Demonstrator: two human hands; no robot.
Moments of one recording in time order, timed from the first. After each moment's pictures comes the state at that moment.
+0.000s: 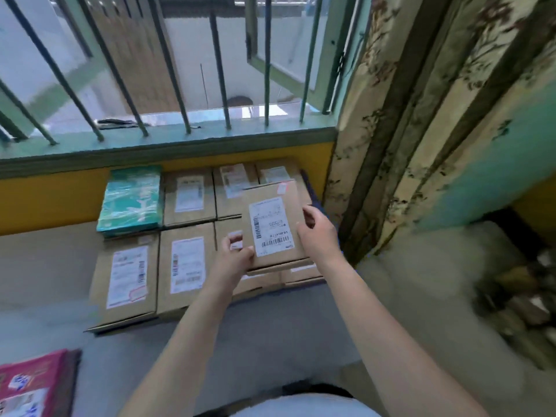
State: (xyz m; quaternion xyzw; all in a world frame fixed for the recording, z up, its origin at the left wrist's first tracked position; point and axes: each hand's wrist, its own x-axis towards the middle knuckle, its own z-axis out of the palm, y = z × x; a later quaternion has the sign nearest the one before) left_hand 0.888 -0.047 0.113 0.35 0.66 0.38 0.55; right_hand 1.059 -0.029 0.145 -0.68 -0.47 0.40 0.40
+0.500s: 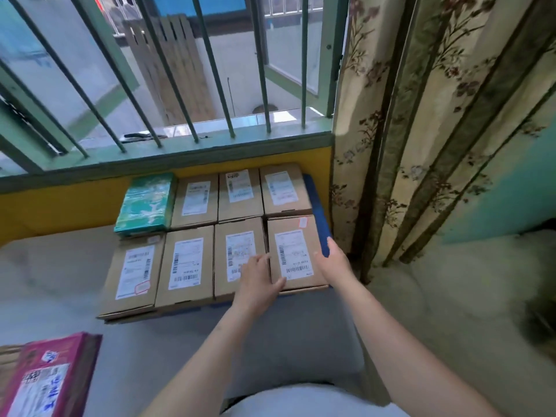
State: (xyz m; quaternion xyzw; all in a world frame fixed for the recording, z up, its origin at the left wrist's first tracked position) left_hand 0.964 -0.073 0.068 0.64 0.70 0.13 0.29; right_hand 1.146 -0.035 0.069 -0.72 -0.45 0.48 0.24
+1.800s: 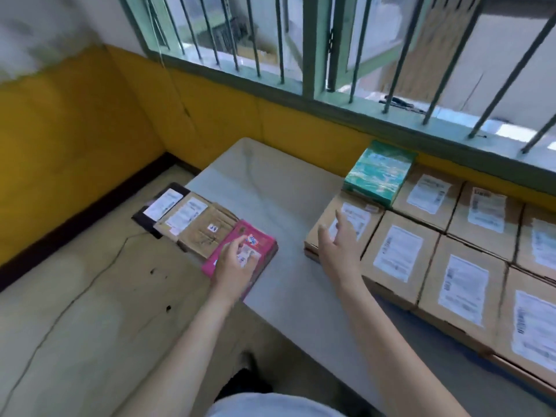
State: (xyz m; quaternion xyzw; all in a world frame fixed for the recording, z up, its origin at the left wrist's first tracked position) left_hand 0.602 -0.287 0.073 0.24 0.86 0.40 0.19; right_hand 0.751 -0.134 0.123 -0.46 -0.70 0.48 0.24
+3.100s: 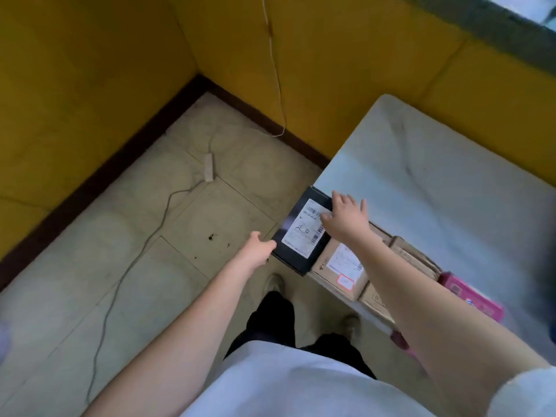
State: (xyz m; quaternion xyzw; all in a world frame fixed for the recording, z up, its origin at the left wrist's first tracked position) left_hand 0.063 -0.398 -0.018 -0.01 0.82 0.25 0.52; right_hand 0.171 -0.212 -0.029 -0.41 -0.87 0.21 -0.19
